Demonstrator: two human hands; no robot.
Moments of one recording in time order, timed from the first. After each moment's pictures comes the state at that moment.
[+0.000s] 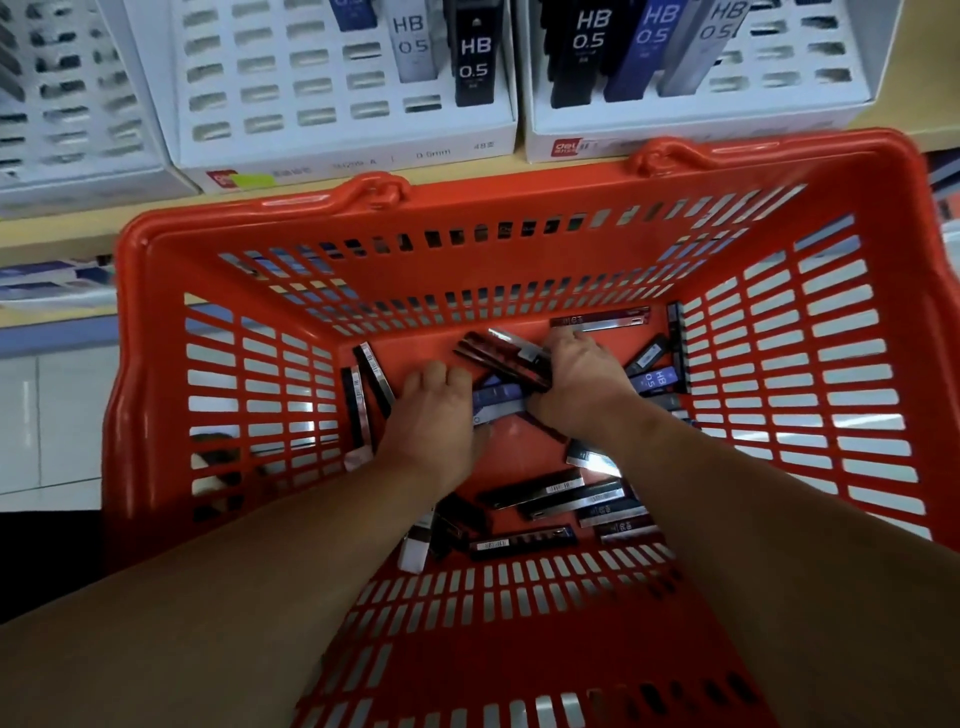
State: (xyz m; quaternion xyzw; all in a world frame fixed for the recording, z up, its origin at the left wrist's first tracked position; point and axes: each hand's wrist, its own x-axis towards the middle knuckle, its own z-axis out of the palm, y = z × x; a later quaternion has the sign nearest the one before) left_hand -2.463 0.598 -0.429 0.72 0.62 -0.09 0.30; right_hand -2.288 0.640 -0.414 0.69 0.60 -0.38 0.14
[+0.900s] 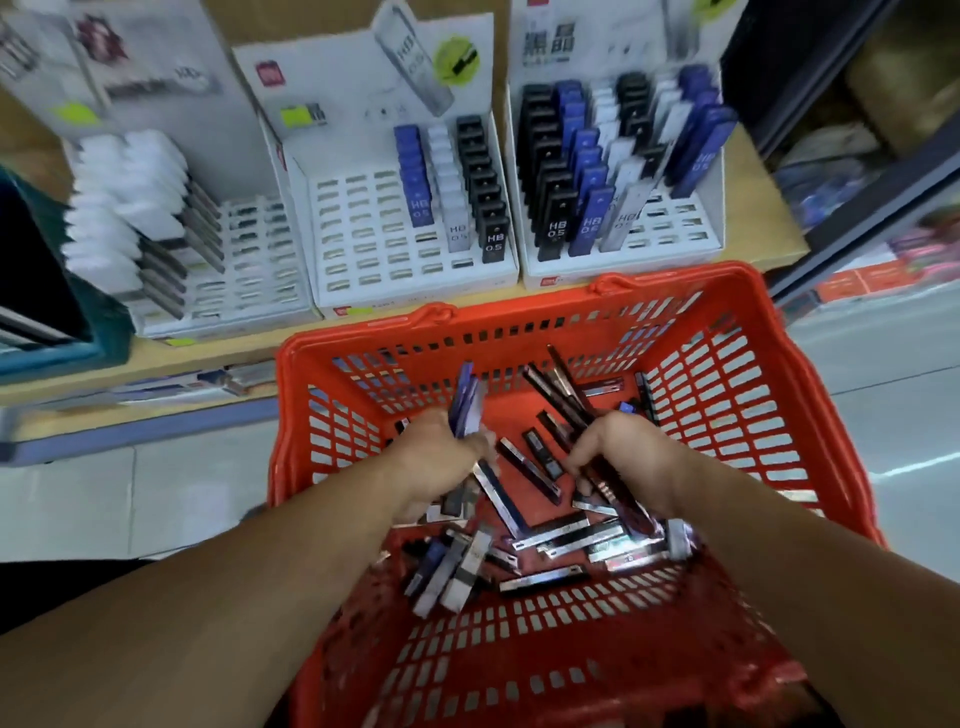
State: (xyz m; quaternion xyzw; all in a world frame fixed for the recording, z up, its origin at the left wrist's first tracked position) left_hand -2.492 0.628 -0.318 0.43 0.64 0.05 0.63; right_hand -2.273 0.603 -0.310 0.70 0.23 -0.67 -0.07
